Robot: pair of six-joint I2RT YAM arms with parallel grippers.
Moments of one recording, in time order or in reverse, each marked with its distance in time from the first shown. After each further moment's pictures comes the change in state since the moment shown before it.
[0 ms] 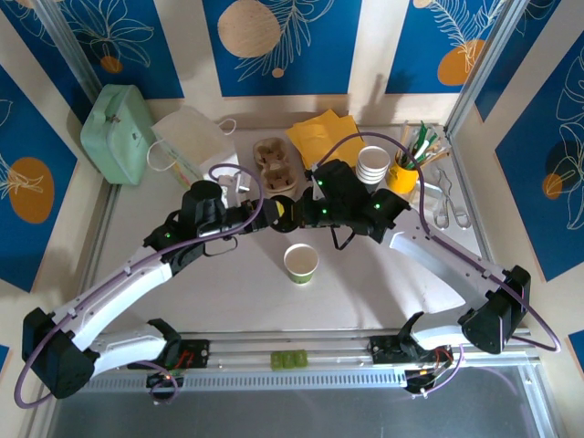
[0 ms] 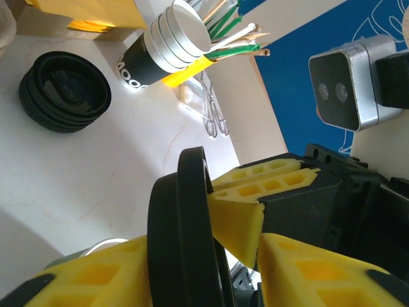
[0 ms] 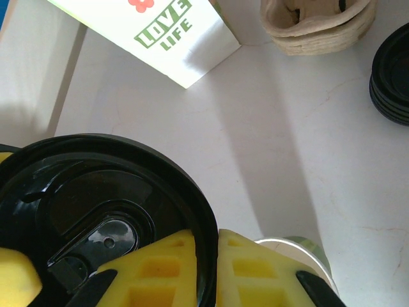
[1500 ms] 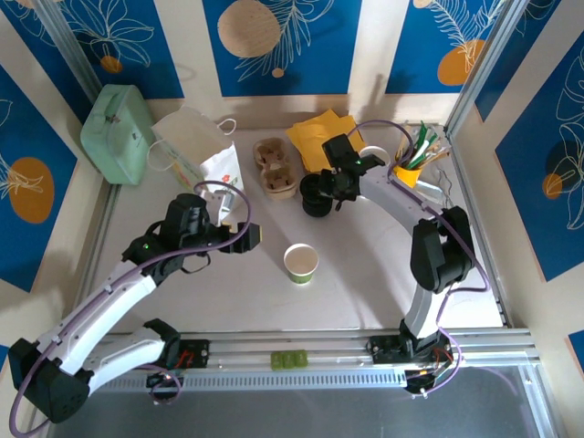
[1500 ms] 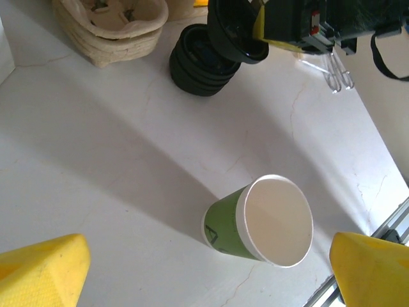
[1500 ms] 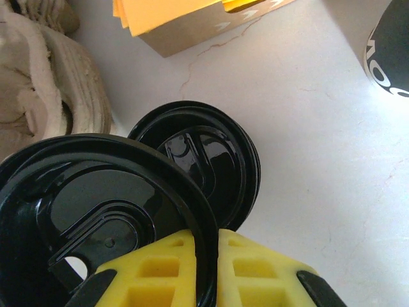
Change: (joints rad) left arm 0.100 -0.144 -0.056 -0.362 -0.130 0.410; right arm -0.333 0.428 0.148 -0.016 0.142 -0.018
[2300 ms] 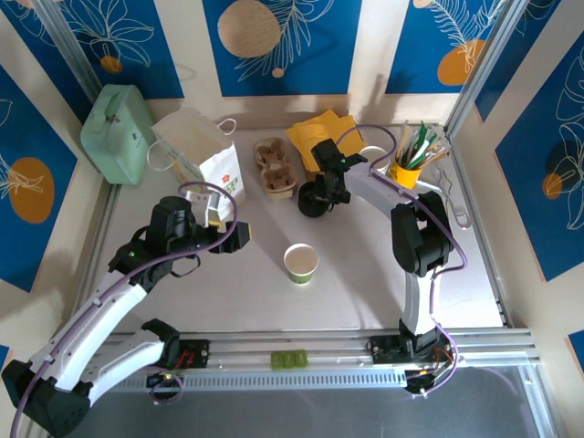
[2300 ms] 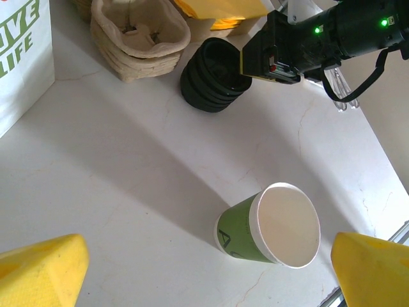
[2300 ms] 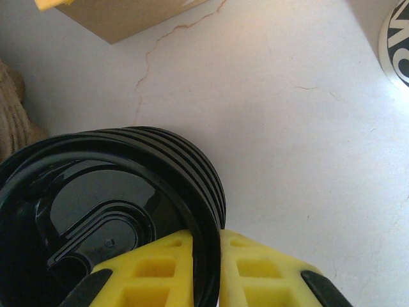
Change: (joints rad) left arm 0.070 -0.088 -0.015 -0.043 0.000 0.020; right arm 0.013 0.199 0.098 -0.032 0.072 0.010
